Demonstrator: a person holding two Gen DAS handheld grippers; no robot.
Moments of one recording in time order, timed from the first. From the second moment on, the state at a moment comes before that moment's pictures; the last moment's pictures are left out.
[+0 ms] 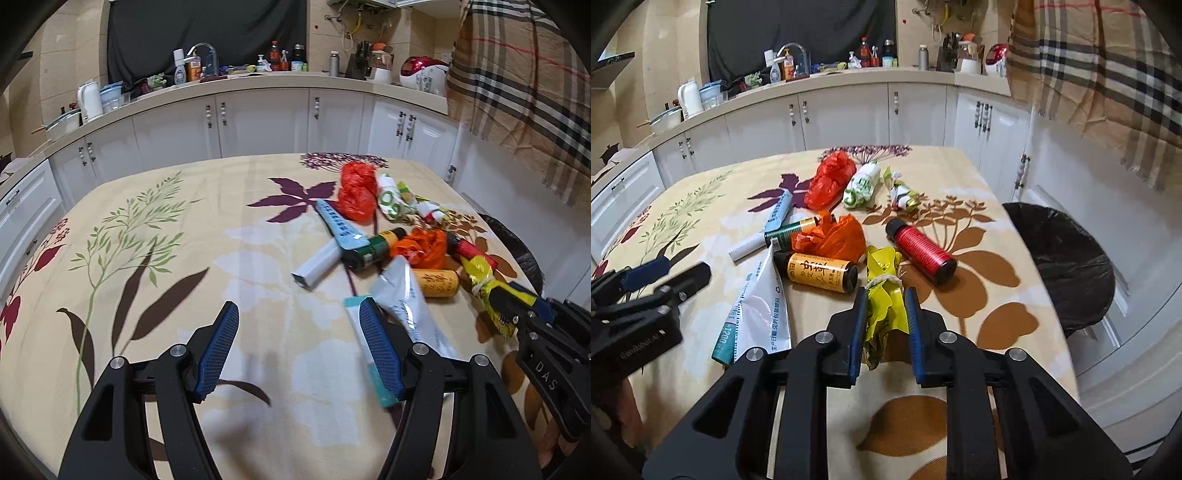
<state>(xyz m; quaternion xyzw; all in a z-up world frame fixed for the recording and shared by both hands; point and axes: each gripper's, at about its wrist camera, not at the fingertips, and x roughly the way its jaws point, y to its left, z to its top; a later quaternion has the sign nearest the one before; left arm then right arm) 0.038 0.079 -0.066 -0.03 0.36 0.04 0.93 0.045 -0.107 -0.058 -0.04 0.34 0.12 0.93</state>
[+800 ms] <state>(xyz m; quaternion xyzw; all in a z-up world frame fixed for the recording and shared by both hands) 0.034 0.045 -0.092 0.02 0.40 0.03 0.92 0.031 -0.147 -0.052 -0.01 0.31 0.11 0.94</state>
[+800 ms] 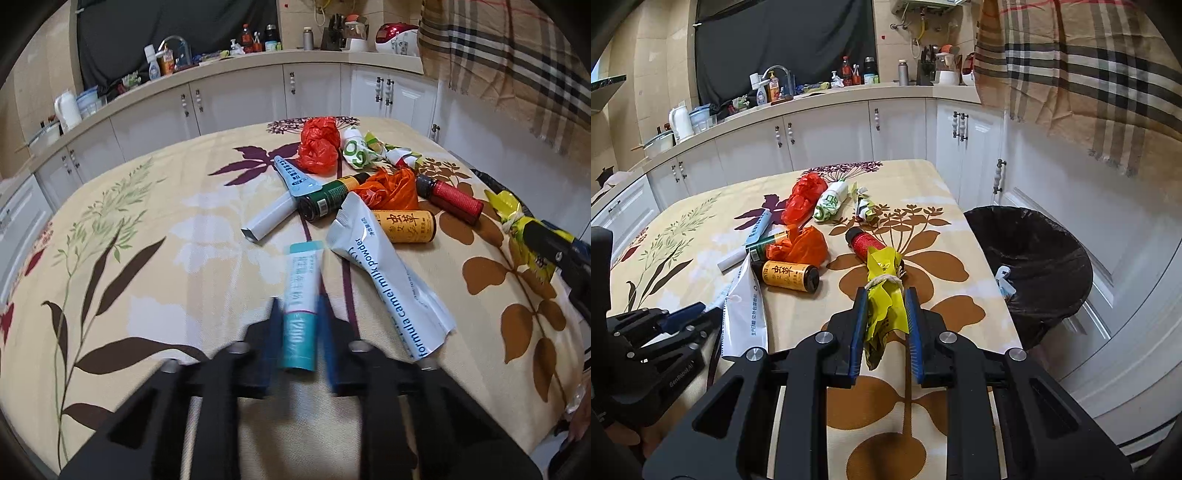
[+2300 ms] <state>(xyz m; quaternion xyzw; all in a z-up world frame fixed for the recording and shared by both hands) 0.160 -0.115 -0.013 0.03 0.27 -0.11 0.95 0.135 -0.283 -0.018 -0.01 0.22 -0.05 0.97</state>
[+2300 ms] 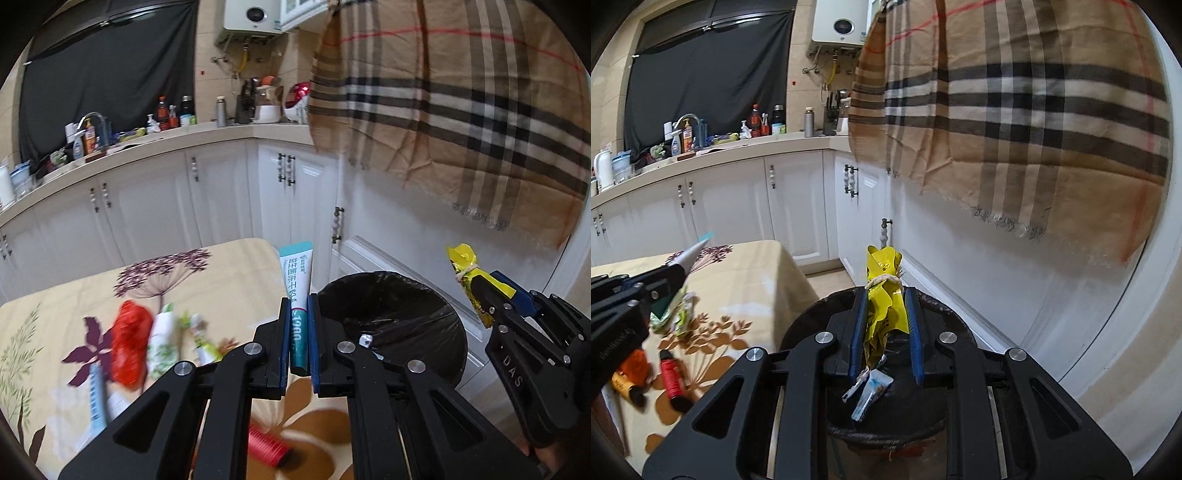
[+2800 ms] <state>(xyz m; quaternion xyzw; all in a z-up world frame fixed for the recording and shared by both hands) 0.217 -0.174 -0.047 0.06 0.31 -0.12 0.94 0.185 -0.321 -0.052 0.01 0.24 -0.07 0.97</state>
